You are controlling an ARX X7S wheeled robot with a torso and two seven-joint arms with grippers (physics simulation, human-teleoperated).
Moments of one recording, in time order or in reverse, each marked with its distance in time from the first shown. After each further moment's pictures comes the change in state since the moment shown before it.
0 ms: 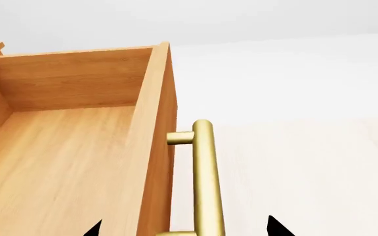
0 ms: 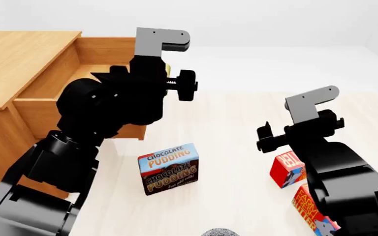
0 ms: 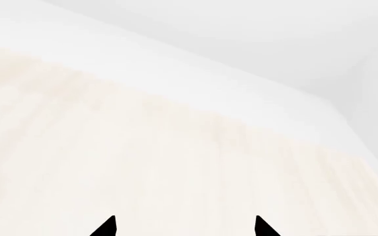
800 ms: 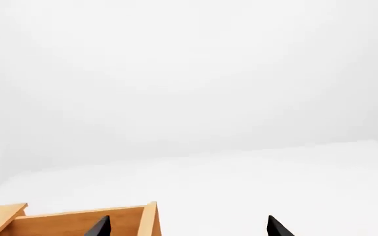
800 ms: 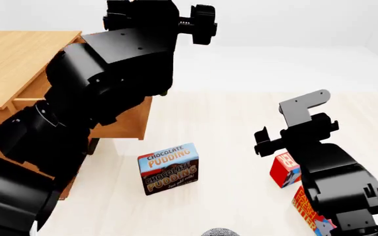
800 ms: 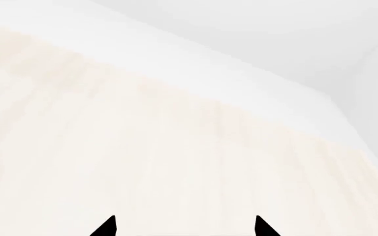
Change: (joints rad) left arm -0.186 -0.044 0.240 0.109 0.024 0.318 0.036; right arm 0.013 -0.007 -0.045 0.077 -0.014 -0.027 0.005
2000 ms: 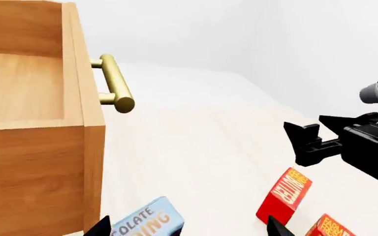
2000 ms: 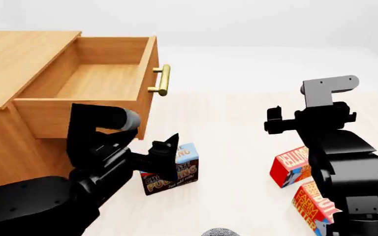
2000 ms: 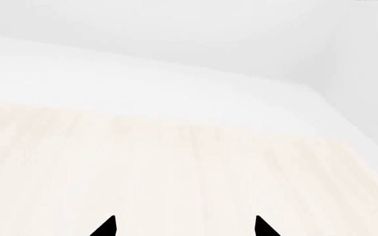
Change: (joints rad) left arm 0.754 -0.559 -0.291 0.858 -0.530 0.039 0.082; right arm 0.074 -0.046 0.152 0.056 0.045 -0.022 0.088
